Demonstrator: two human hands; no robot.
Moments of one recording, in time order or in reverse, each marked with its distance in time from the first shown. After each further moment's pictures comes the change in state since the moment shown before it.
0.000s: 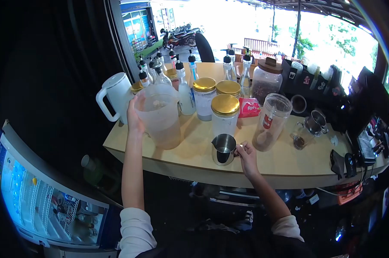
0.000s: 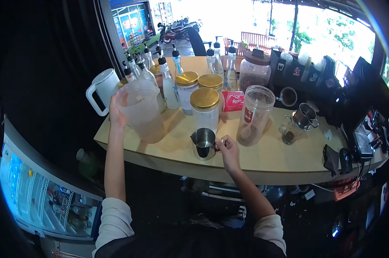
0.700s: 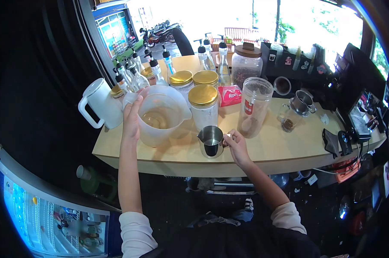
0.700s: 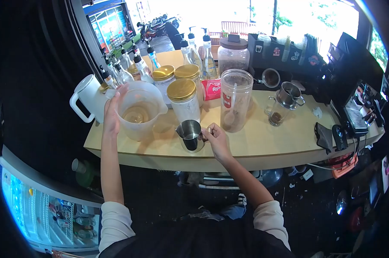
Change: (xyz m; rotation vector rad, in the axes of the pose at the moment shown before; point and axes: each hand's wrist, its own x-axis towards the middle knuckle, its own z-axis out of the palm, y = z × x) left_hand -0.049 -0.002 0.062 0.316 -0.375 0.086; right_hand -0.004 -0.011 -0.007 0.027 0.003 0.007
